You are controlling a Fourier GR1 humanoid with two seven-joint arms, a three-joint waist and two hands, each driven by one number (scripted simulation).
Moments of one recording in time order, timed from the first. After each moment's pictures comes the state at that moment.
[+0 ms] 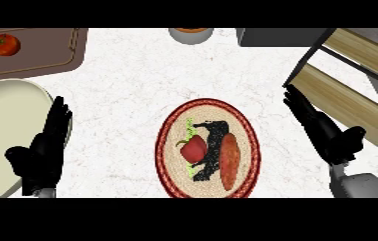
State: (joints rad) left arm 0.08 0.35 -0.15 -1.68 0.10 0.41 0.12; right arm -0.11 -0.41 0.18 -1.44 -0.26 0.08 -0.05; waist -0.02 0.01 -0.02
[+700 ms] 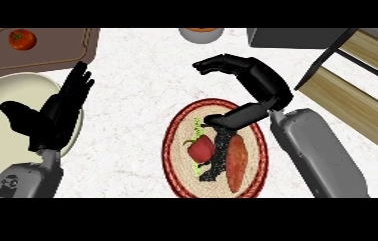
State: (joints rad) left arm -0.18 0.37 -0.12 -1.59 0.25 0.20 0.18; right arm -0.60 -0.22 0.29 -1.35 -0.27 0.26 -0.11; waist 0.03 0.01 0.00
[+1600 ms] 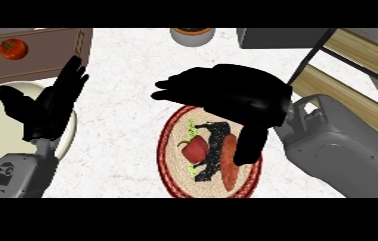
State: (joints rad) left arm -0.23 0.38 -0.06 -1.50 0.28 0.15 0.19; right arm -0.90 -0.46 0.59 -1.66 0.13 0.55 0.20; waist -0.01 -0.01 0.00
